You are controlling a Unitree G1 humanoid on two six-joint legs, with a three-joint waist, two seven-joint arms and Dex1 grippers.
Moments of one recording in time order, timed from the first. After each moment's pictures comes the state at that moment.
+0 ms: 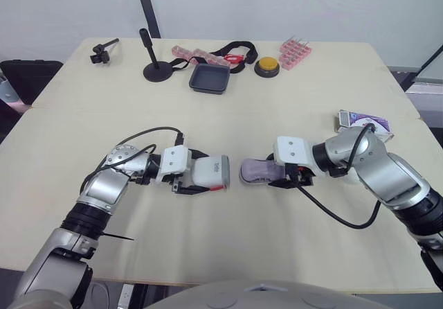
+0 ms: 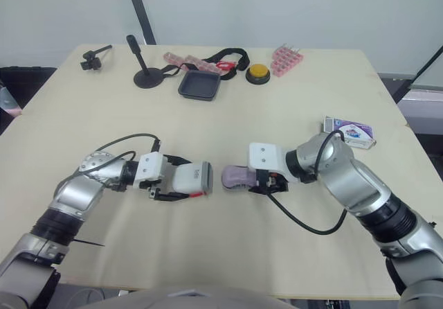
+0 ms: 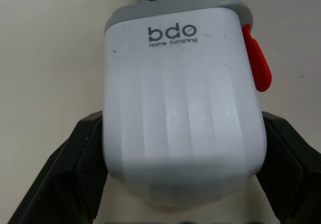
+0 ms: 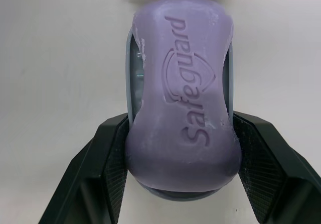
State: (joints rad) left arm -0.36 0.56 -0.27 0.16 -0.15 -0.15 -1.27; right arm -0.51 -0.78 0.43 -0.40 0.07 0.65 1.18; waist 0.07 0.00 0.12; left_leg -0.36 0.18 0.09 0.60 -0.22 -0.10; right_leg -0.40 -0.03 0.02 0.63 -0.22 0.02
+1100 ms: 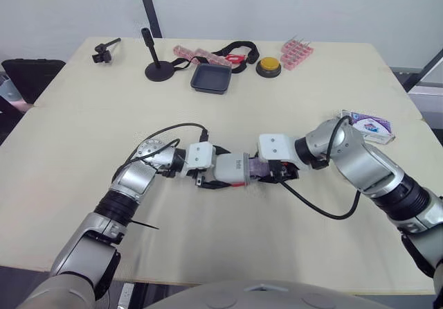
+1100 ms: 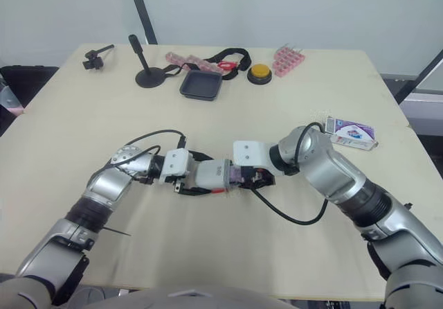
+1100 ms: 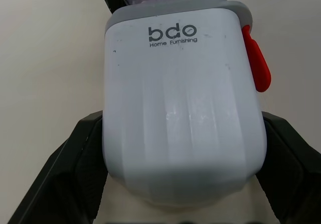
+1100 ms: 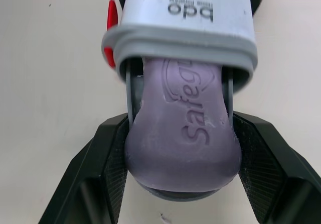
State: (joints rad) left arm -0.49 0.40 -0.34 0.30 -0.07 -0.19 -1.23; right arm -0.65 -0.69 0.56 -0.31 -0.01 0.66 1.21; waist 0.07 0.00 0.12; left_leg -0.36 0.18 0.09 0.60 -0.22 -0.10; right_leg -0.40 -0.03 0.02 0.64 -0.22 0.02
